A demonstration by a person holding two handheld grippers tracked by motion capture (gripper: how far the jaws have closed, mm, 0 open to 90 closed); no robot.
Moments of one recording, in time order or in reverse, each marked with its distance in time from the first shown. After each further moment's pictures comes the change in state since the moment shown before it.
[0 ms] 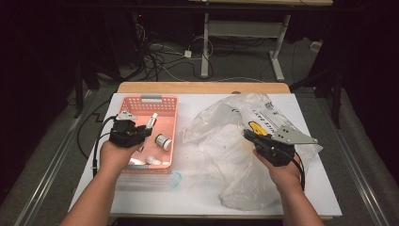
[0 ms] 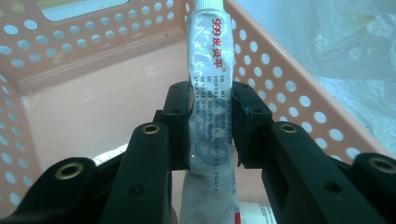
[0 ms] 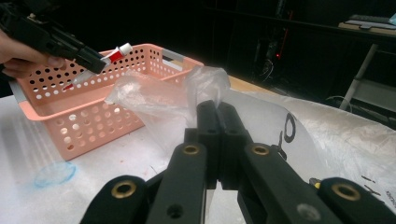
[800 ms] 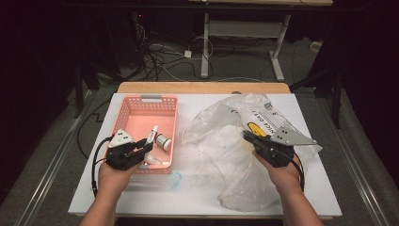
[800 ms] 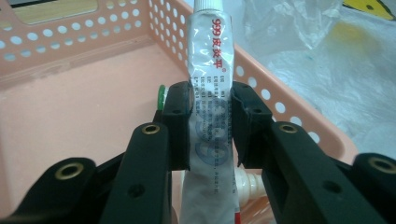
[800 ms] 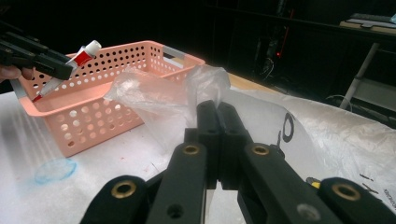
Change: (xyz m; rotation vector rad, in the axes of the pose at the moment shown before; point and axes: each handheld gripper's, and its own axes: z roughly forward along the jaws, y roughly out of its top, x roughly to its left) left arm -0.031 -0.046 -0.021 -0.147 -0.053 0.044; right arm 0.002 -0.002 0.001 0.010 -0.002 -0.006
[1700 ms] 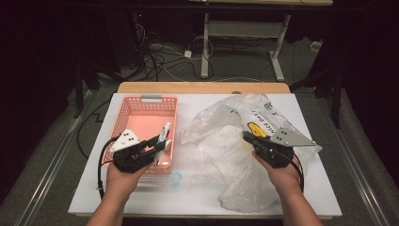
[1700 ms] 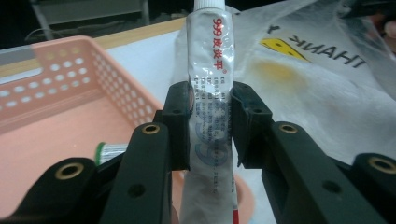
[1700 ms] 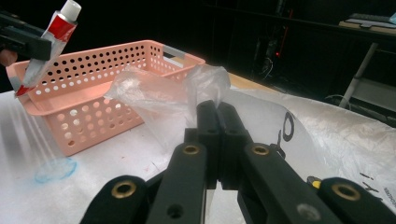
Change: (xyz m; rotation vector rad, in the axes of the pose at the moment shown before) left arm -0.043 0.024 -0.009 -0.115 -0.129 0.064; right arm 0.002 -0.001 0.000 -0.001 -0.005 -0.001
